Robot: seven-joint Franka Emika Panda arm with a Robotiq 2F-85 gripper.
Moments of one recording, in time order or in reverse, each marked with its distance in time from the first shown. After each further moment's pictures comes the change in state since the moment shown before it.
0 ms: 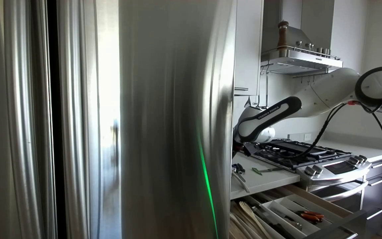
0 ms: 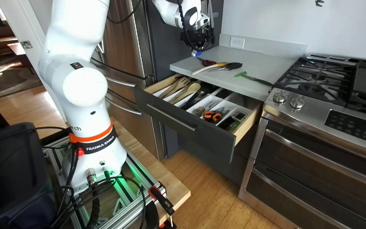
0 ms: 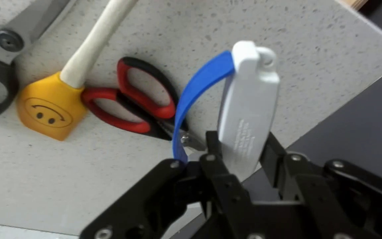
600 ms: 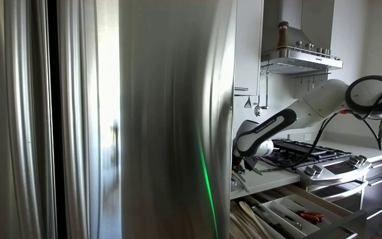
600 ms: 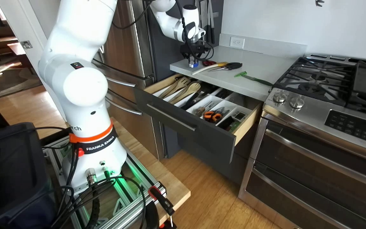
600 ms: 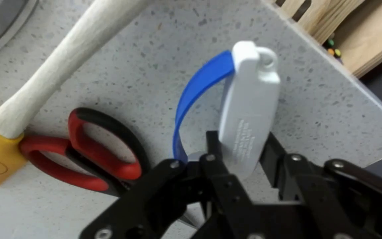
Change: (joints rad) arm 0.008 0.091 0.010 -0.027 -0.014 0.049 -0.129
